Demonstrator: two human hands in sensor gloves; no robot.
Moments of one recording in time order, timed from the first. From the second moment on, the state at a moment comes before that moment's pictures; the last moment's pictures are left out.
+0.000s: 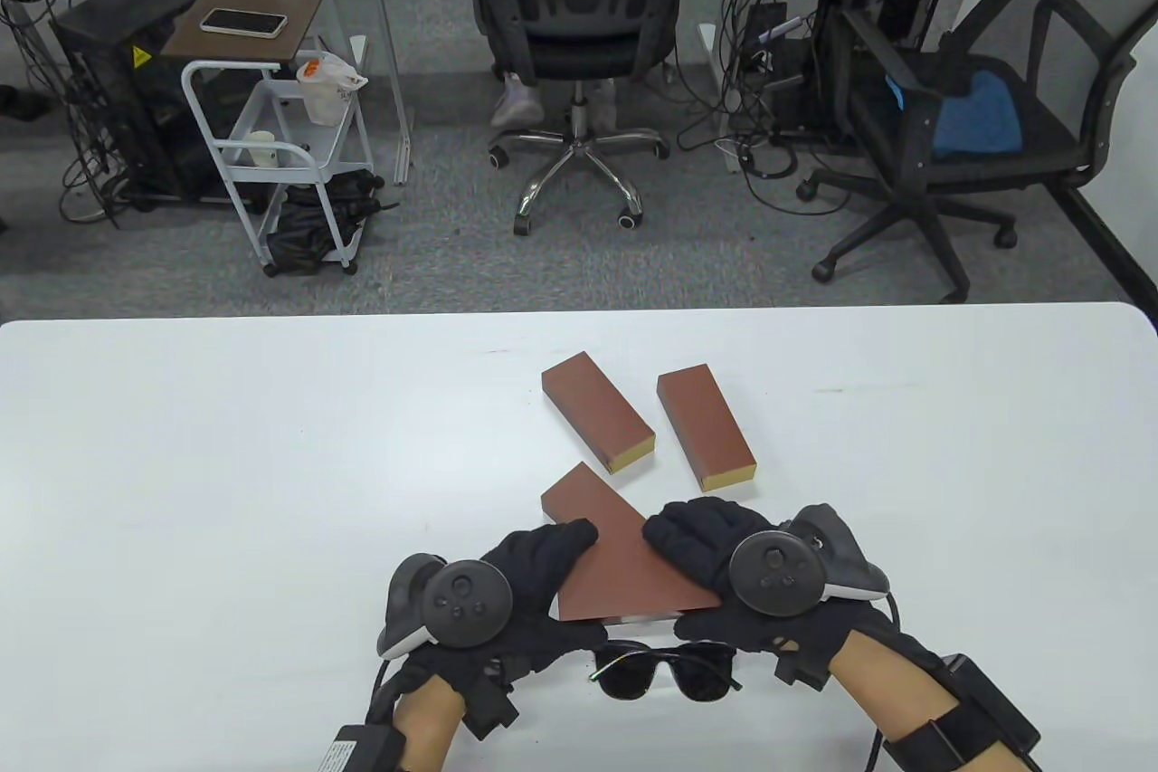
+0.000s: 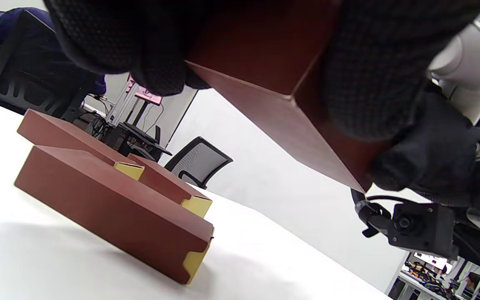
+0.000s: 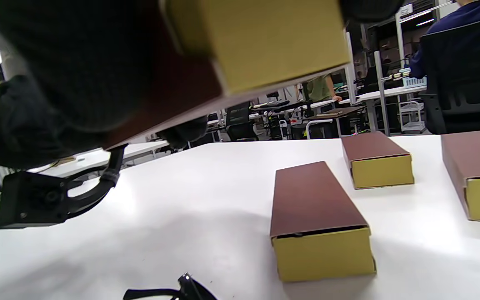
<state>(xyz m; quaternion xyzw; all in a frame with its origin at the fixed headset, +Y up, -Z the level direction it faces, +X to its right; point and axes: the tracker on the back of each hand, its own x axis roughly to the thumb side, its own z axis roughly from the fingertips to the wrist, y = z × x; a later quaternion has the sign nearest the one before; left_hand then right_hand) -0.130 -0.695 -0.296 0.03 -0.31 0.28 0.91 0.146 -0.657 -0.309 0.37 -0.01 0.92 0.16</state>
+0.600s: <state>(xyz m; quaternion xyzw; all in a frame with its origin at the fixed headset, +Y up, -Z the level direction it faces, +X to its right) -0.135 -0.703 -0.301 -0.02 -0.30 0.28 0.91 0.169 -0.687 -0.309 0.34 -0.03 0.91 0.22</state>
